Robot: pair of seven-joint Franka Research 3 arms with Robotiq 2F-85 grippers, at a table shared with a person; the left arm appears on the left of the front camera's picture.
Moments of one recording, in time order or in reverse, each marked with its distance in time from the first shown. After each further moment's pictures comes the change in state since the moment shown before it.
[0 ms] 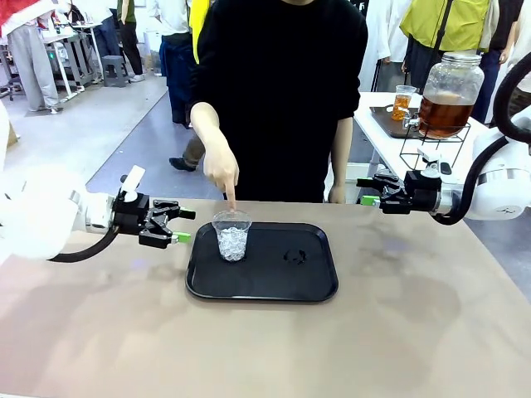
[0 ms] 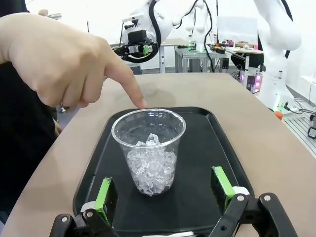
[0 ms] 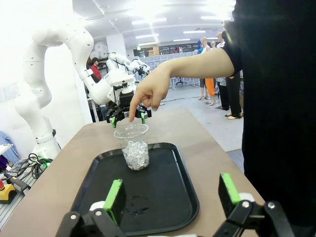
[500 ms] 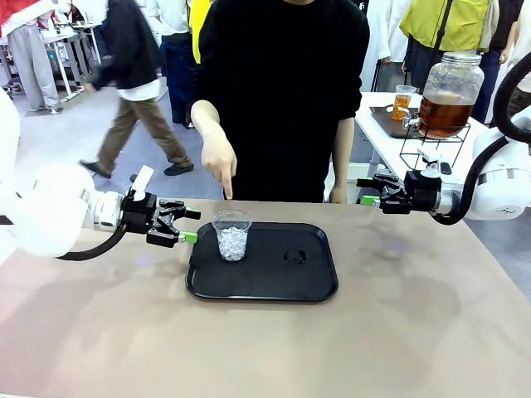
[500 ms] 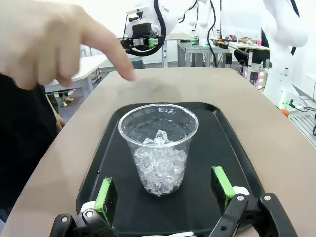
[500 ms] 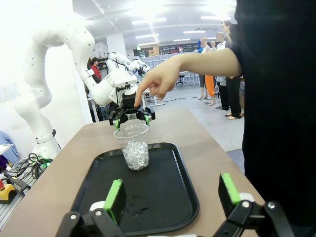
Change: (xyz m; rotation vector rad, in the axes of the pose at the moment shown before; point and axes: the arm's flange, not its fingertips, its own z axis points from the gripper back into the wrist) left arm -0.003 0.009 -0.012 0.016 0.024 0.008; right arm 0.000 0.000 0.000 0.000 0.000 0.000
